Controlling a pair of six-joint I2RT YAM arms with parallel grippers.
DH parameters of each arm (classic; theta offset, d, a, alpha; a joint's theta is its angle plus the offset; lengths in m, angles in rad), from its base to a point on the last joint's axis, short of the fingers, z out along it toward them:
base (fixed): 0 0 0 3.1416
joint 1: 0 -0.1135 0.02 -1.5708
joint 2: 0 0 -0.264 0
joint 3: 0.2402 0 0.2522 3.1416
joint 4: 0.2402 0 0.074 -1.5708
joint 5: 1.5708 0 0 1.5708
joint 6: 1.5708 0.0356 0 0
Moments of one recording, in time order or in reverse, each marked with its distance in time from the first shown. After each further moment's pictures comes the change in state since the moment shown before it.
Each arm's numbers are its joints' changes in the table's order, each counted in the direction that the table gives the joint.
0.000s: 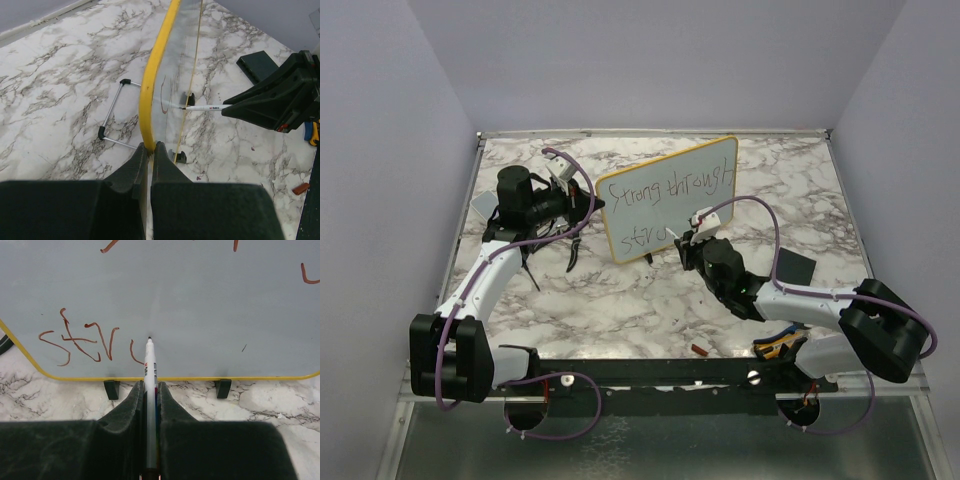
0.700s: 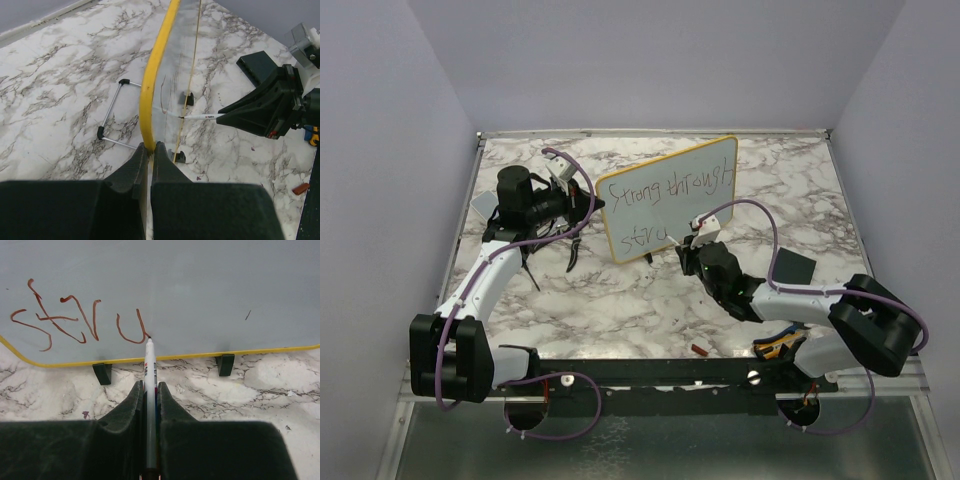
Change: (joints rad) left arm 0.000 0.000 0.000 0.000 0.000 0.000; right arm 0.000 -0.053 -0.024 0.003 0.019 0.079
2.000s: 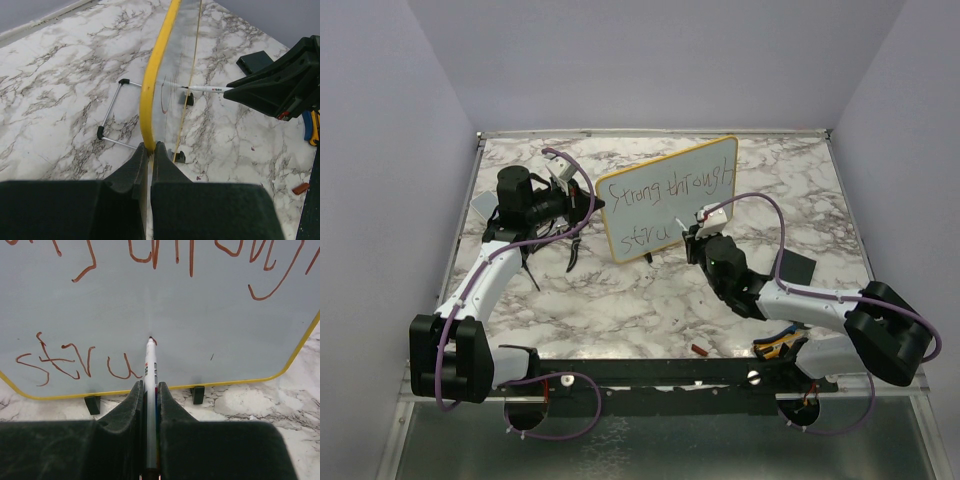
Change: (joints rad) left arm 0.000 0.002 0.000 0.000 0.000 0.000; right arm 0.007 0.077 0.042 0.005 0.086 -0.108
